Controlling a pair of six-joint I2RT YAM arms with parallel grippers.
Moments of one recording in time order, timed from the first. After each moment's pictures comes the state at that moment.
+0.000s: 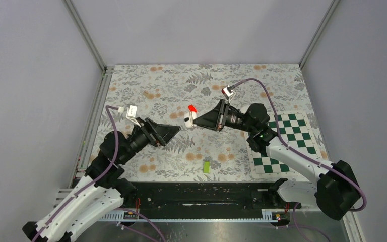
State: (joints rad) left arm -0.71 0.52 0.68 -0.17 0.08 -0.76; right arm 0.66 1.19 0.73 0.57 -0.65 1.28
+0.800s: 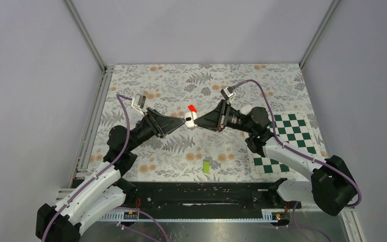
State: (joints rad) left arm -0.53 0.75 0.49 0.58 0.49 -1.29; right arm 0.65 1.24 0.67 0.86 -0.70 1.42
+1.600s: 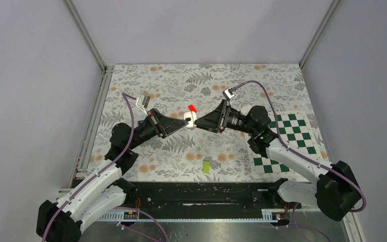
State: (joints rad) left arm -0.53 0.80 0.50 0.57 0.56 -1.31; right arm 0.65 1.20 0.68 0.70 -0.68 1.33
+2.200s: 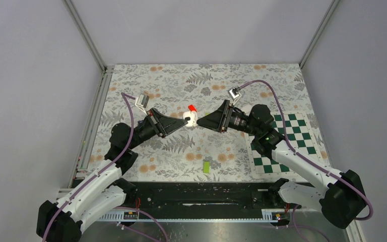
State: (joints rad) left arm -0.53 0.79 0.50 0.57 0.55 -1.29; right arm 0.65 1.10 0.71 0.43 -0.59 1.18
